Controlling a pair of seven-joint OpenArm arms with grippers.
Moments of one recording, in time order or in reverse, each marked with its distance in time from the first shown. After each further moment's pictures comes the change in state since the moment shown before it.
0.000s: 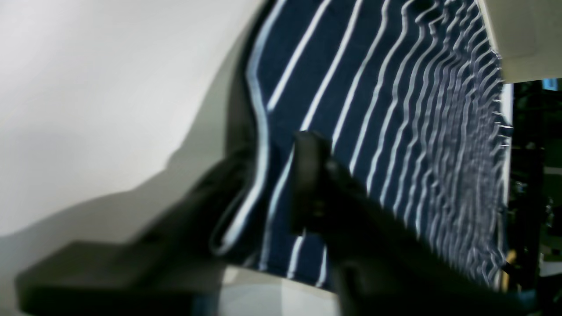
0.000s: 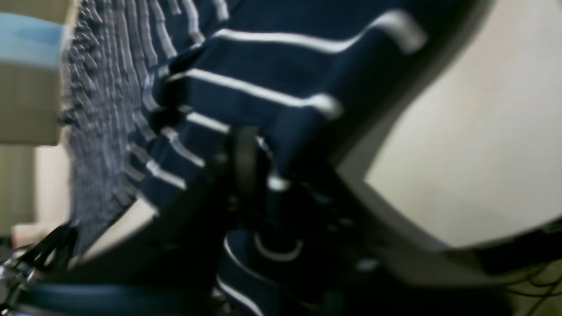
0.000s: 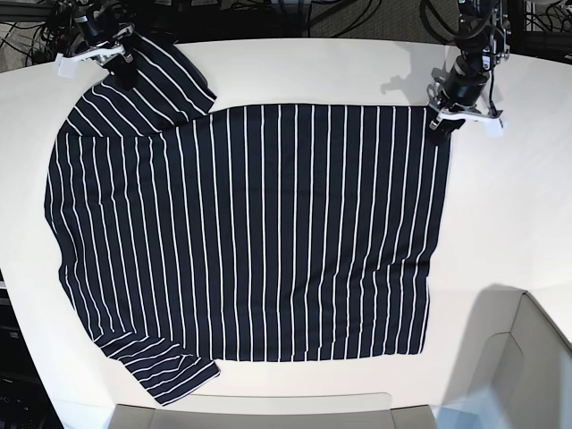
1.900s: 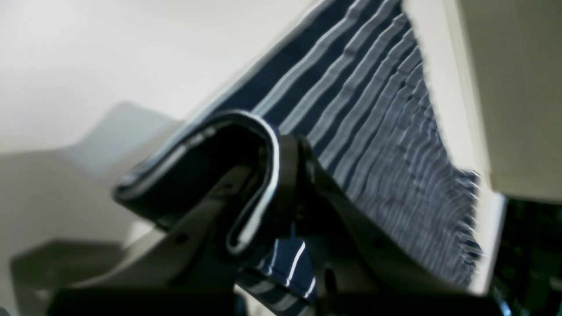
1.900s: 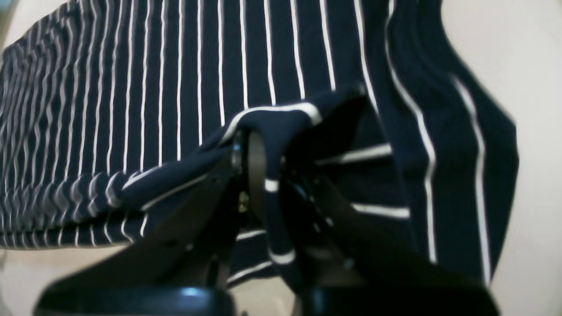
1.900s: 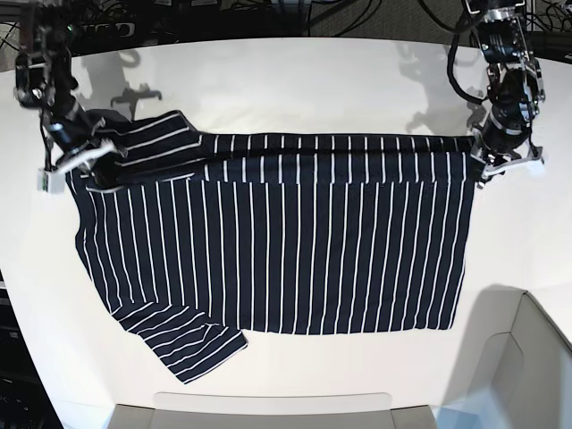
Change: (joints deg) left arm -15.4 -0.6 -12.0 6.9 1.9 20.1 13.8; right arm 25.5 -11.9 25.1 13.8 -31.9 -9.4 -50.3
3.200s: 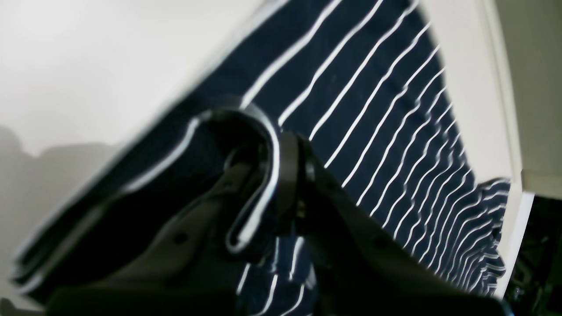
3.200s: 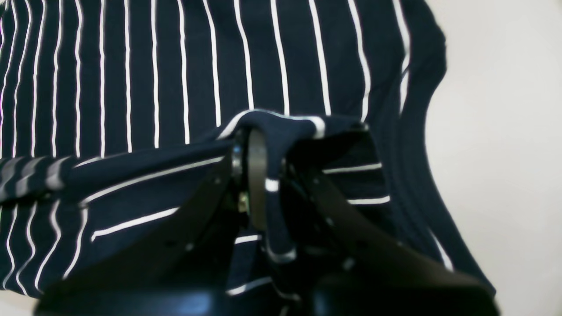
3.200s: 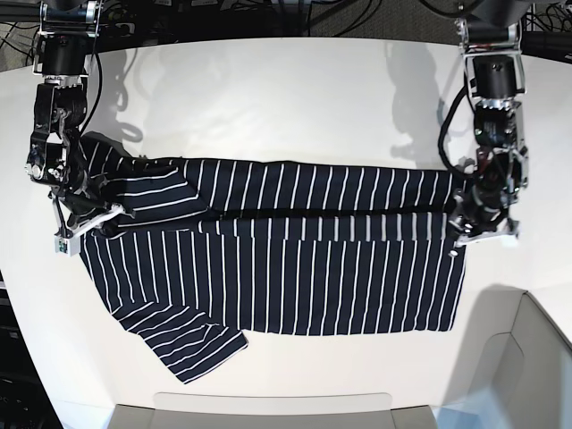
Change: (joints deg) left arm -26.0 -1.8 15.3 -25.5 4.3 -0.4 -1.4; right arm 24.7 -3.9 -5.6 -22.9 -15.6 4.2 -6.9
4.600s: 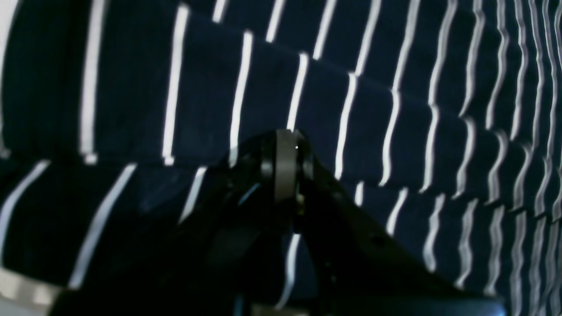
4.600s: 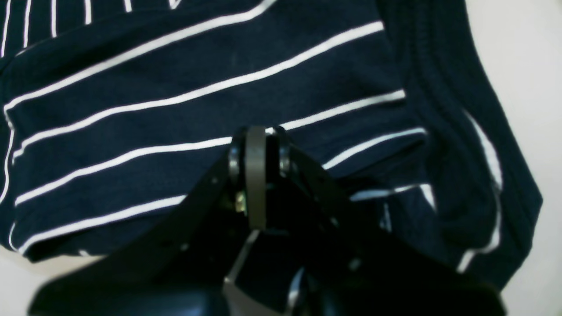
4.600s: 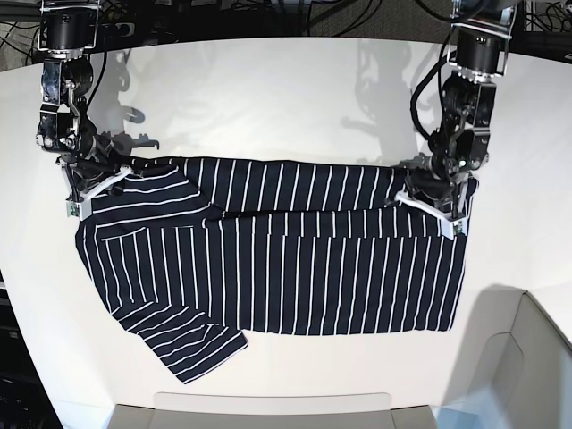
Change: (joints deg) left arm 10.3 -0.8 15.2 9.9 21.2 -7.2 -1.5; right arm -9.2 0.5 -1.1 0.0 -1.3 0.1 2.4
